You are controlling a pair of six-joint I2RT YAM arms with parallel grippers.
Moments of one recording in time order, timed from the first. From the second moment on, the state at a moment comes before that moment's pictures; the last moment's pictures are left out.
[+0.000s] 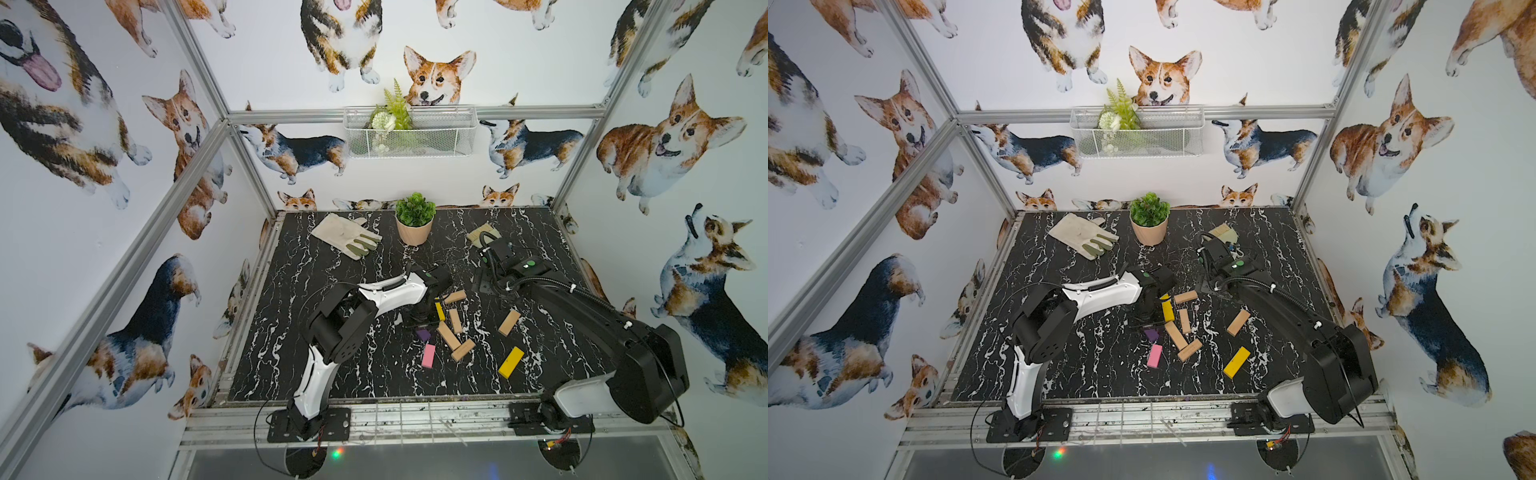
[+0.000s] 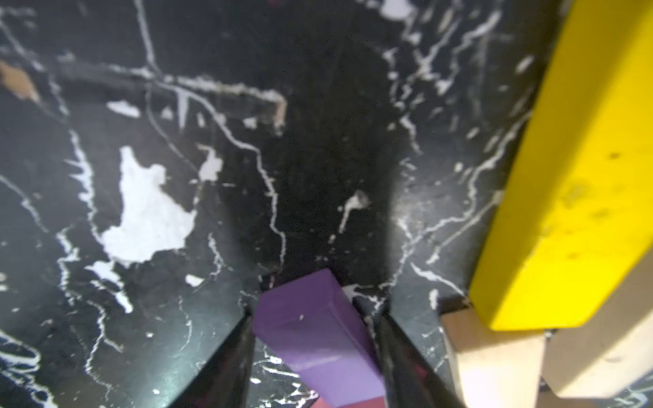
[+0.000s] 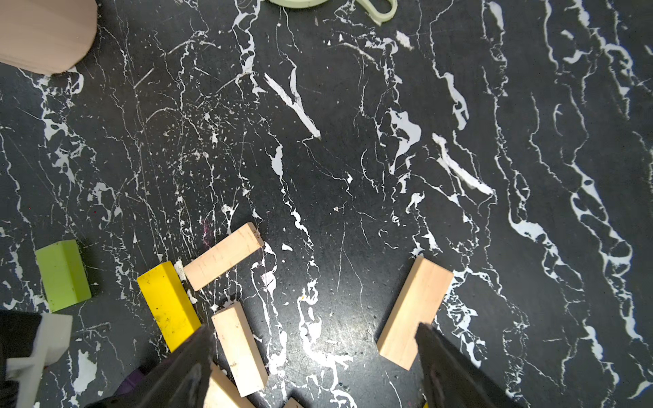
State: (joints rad) left arm -0.88 2.07 1.48 -1.00 0.09 -1.02; right arm 0.54 1.40 1.12 -0.87 0.28 0.74
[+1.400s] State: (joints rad) left arm -0.69 2.14 1.61 -1.05 0.05 -0.64; right arm 0.54 1.43 1.09 -0.83 0.22 0.74
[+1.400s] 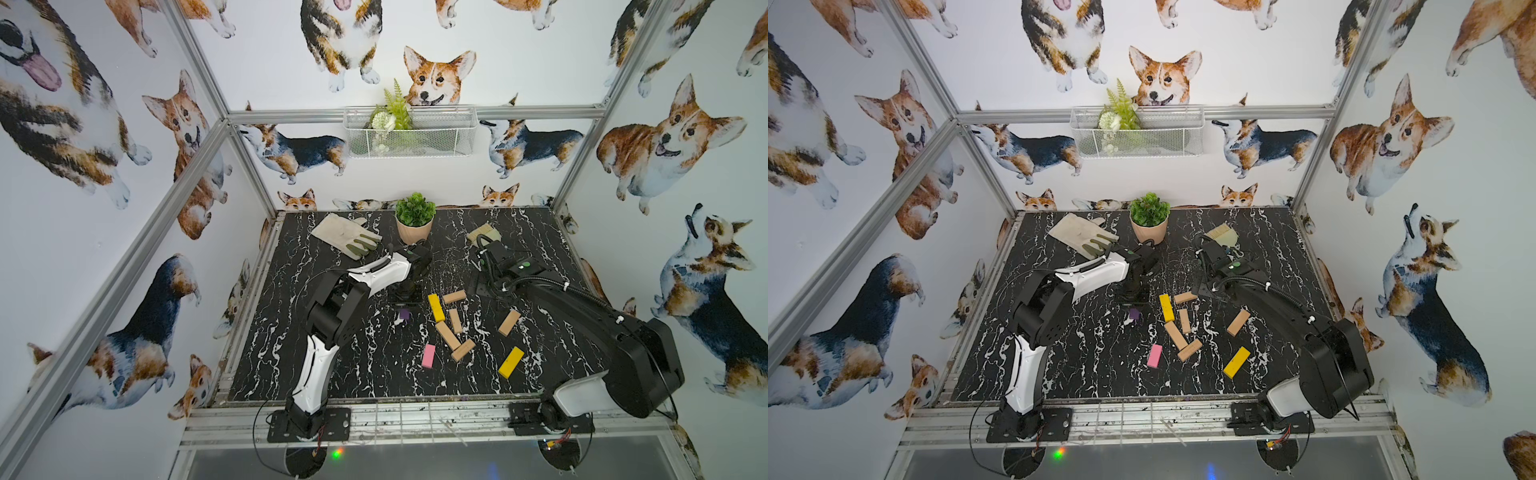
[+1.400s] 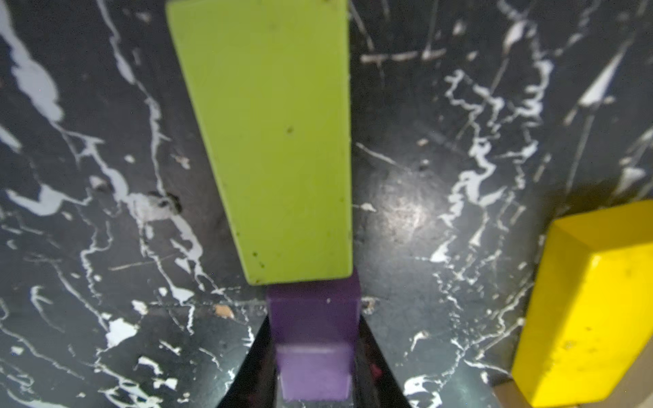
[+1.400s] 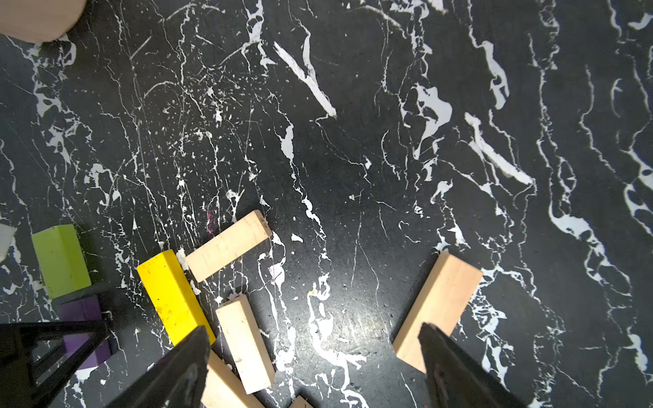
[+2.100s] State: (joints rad) left arm -0.68 2.19 1.65 -1.11 0.06 -0.62; right arm 0.54 1.44 1.09 -0.82 0.21 0.74
